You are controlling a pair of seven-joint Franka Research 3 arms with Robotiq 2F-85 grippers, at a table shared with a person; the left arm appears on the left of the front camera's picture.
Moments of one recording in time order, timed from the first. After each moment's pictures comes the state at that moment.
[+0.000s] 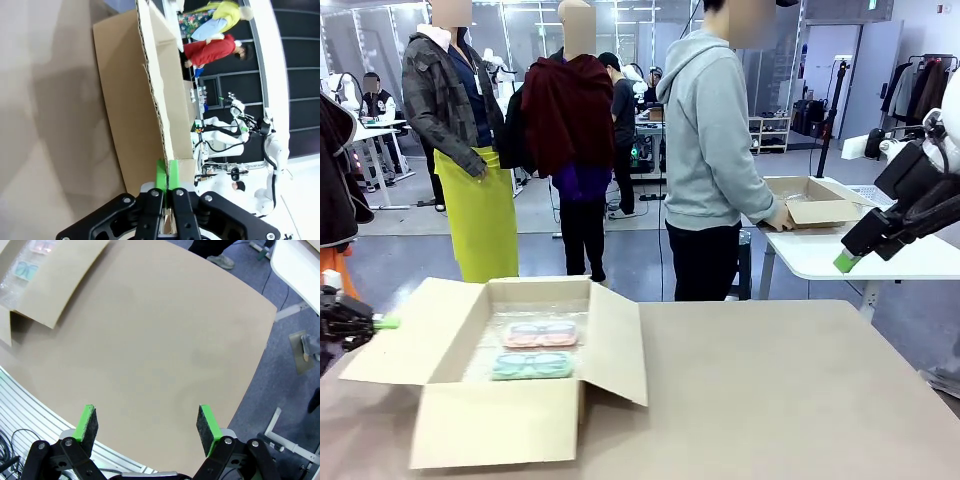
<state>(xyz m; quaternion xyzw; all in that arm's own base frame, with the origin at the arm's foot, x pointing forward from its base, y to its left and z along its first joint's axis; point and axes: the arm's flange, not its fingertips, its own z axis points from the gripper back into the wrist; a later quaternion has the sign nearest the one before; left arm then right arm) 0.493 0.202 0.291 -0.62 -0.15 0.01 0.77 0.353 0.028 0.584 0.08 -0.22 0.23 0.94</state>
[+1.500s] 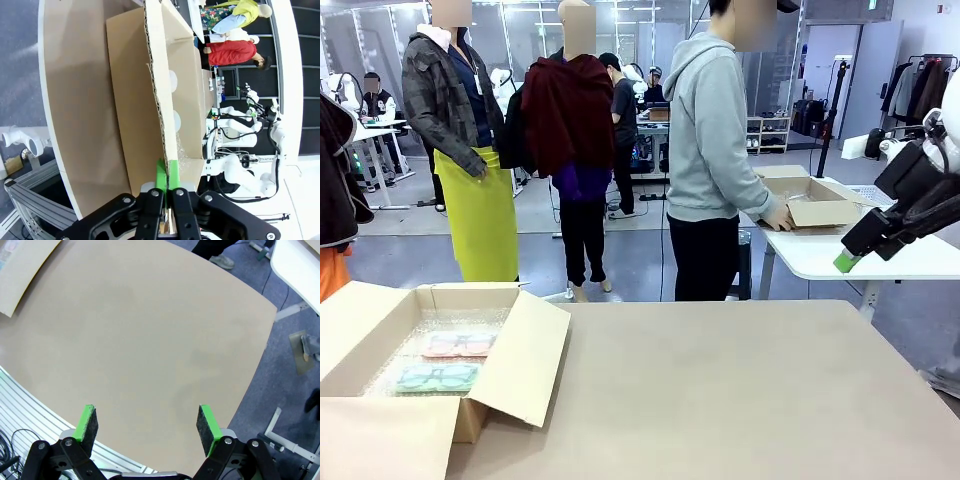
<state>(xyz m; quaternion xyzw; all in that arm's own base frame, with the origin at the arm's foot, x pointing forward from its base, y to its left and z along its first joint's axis) 0.479 0.361 0.313 -0.57 -0.11 0.01 0.81 0.353 0.028 0.584 0.08 -0.22 0.23 0.94</state>
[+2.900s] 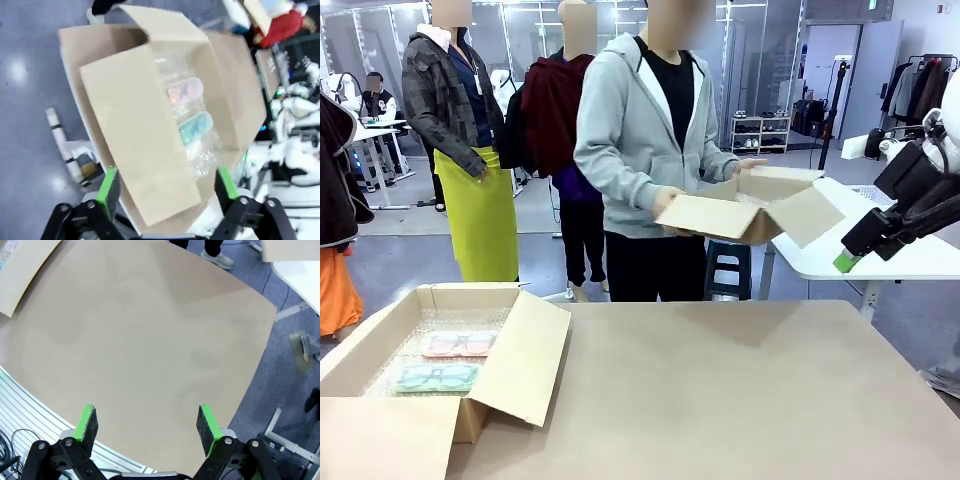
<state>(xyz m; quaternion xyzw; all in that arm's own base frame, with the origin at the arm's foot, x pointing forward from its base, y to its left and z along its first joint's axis) 0.510 0.367 0.470 -0.39 -0.17 -0.12 0.90 0.353 0.029 0.584 0.08 -0.22 0.23 0.94</state>
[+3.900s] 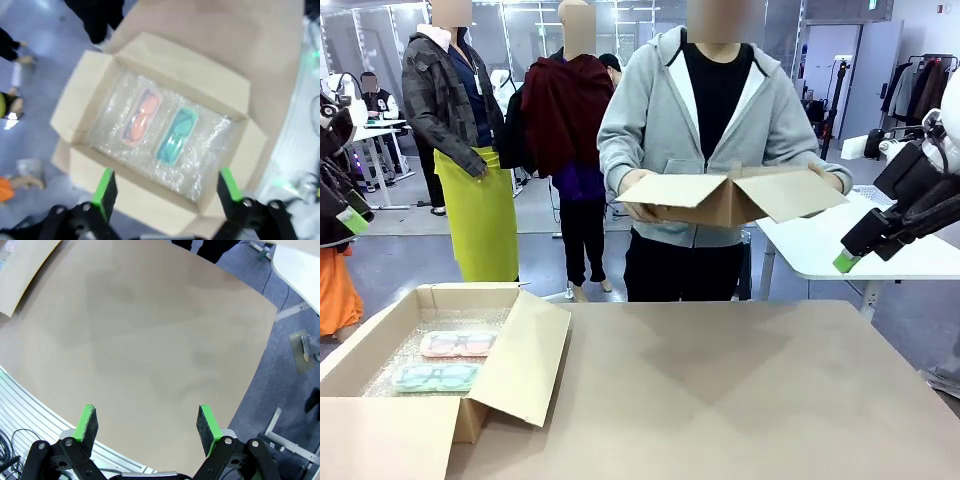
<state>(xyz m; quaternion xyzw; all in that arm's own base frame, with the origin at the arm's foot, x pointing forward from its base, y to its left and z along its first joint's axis) 0.433 0.055 0.624 -0.09 -0.23 -0.51 0.83 0.354 0.029 0.583 0.08 -0.22 0.23 0.94</state>
